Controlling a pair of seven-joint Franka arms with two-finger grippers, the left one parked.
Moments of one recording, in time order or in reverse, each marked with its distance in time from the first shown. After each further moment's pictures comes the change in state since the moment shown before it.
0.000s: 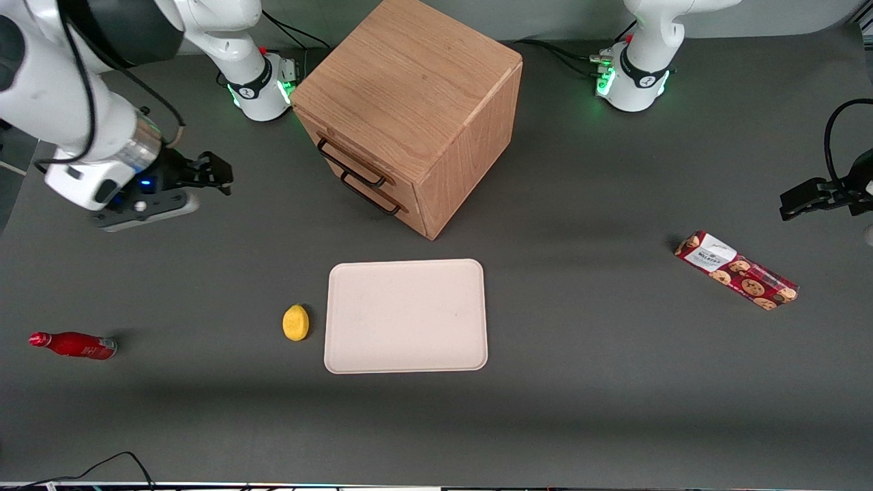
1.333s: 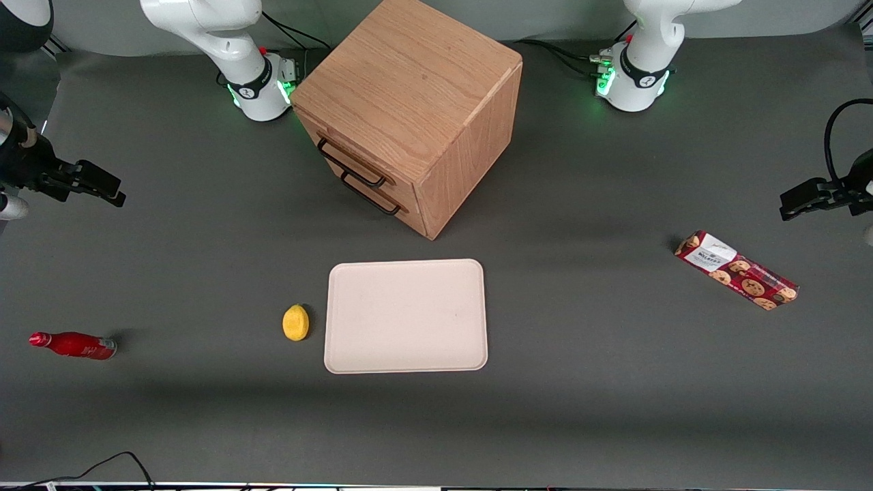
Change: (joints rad) arm 0.082 -0.075 -0.362 0.021 -0.006 0.017 0.182
